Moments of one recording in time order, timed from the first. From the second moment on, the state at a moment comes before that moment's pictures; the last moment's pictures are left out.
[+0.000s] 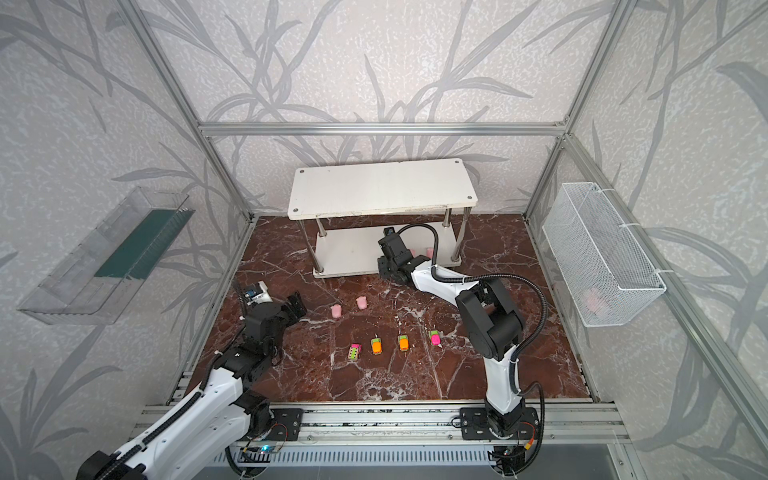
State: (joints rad) left arm -0.32 0.76 0.31 -0.02 -0.46 -0.61; right arm 0.63 1.97 1.41 -0.19 0.18 0.30
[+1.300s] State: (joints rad) left arm -0.31 0.80 0.31 -0.02 -0.47 -0.61; right arm 0.59 2.07 1.50 -0.21 0.15 0.29
